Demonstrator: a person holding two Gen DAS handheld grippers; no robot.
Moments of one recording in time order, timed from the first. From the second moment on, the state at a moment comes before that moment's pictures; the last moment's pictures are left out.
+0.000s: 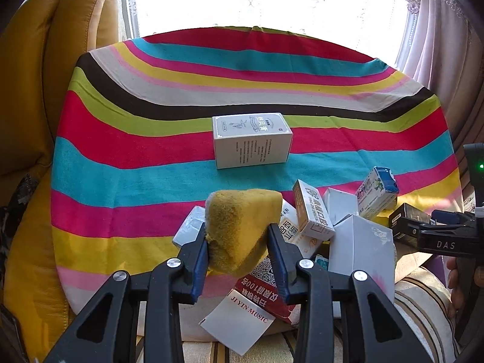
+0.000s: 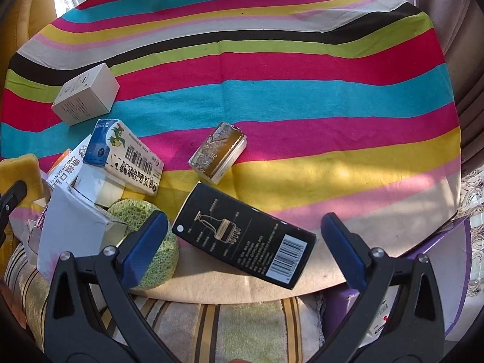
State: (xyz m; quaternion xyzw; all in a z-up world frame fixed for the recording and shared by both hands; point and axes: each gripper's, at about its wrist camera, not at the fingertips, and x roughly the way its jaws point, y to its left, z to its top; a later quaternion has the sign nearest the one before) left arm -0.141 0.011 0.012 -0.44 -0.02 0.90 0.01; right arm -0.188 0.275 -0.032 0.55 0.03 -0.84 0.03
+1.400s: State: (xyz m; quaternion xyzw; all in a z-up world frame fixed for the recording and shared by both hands) left arm -0.066 0.191 0.063 -0.41 0.00 0.88 0.25; right arm -0.076 0.409 0.019 0.48 -0.02 -0.88 -0.04
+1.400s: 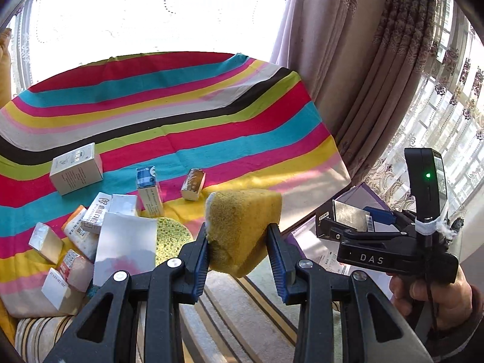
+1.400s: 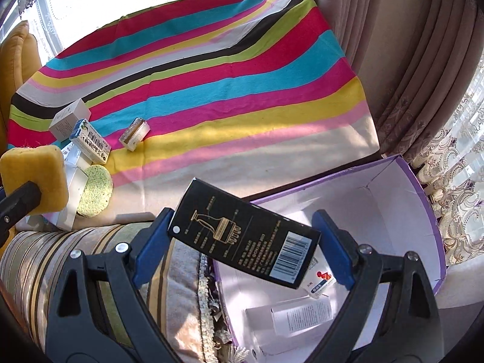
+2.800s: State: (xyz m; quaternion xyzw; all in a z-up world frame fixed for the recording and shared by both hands) left arm -0.046 0.236 0.063 -0.43 -0.03 0.84 0.33; right arm -0.040 0.459 0.050 0.43 -0.01 -0.90 -0.10
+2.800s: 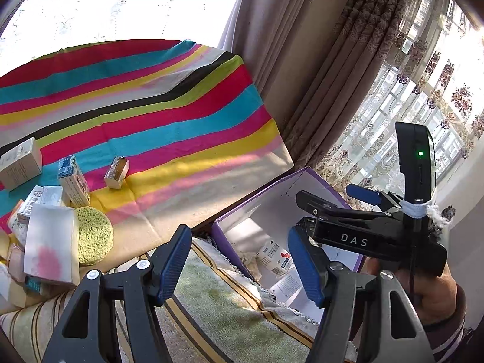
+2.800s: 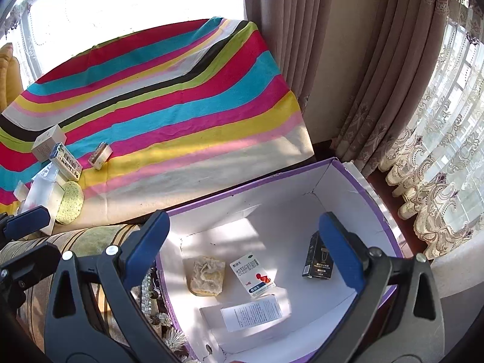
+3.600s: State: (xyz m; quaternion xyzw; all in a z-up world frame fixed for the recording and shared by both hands) left arm -0.033 0.105 0.064 -0.41 -0.12 0.87 0.23; right arm -0.023 0.375 0.080 0.42 0.02 -0.91 -0.02
